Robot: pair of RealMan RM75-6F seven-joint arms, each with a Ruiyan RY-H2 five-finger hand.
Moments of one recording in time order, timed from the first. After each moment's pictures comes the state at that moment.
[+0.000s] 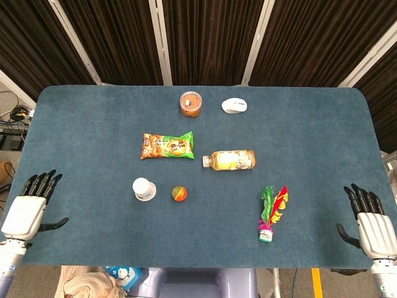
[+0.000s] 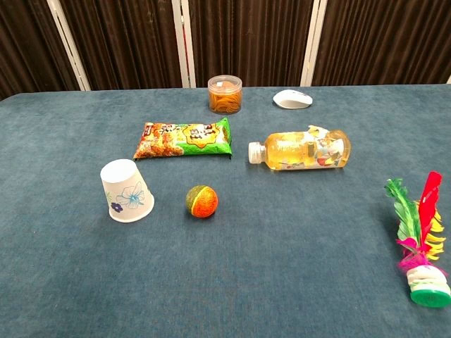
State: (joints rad) left arm -0.17 -1.14 0.00 -1.67 1.49 1.38 0.17; right arm 0.05 -1.09 0.03 -1.65 -1.46 1.43 -0.04
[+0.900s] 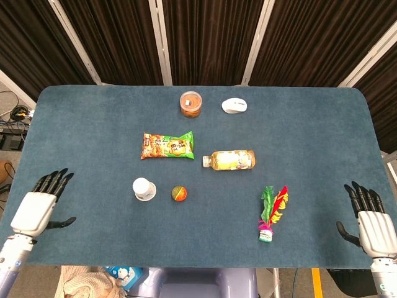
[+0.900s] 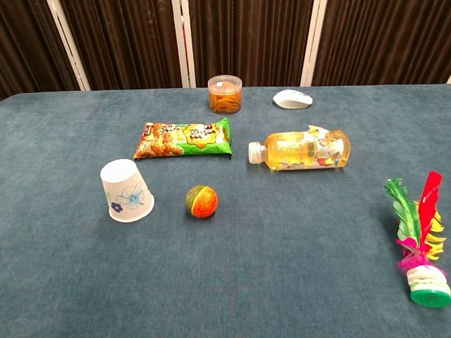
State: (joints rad) left arm -0.23 -1.12 -0.02 -1.71 1.51 1.30 0.17; right arm 0.05 -1.10 0.04 -1.63 -1.47 1.45 -0.02
